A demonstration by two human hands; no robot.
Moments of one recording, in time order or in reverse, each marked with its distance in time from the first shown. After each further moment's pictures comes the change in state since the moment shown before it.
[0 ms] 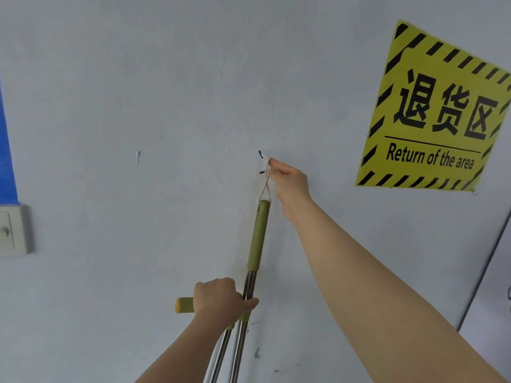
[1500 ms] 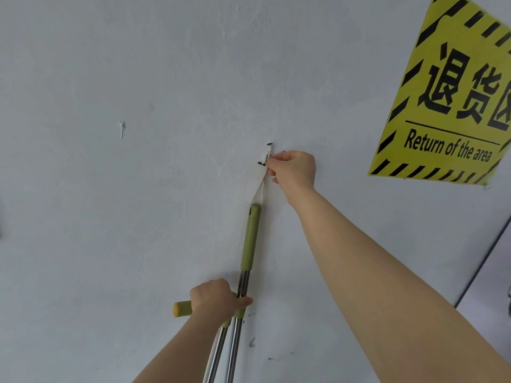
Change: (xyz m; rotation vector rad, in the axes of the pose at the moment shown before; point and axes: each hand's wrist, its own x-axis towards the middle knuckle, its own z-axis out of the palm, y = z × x) left_hand 0.036 -0.003 0.049 -0.084 -0.204 -0.105; right_hand 0.029 0.021 0.010 -0.318 0.158 -0.080
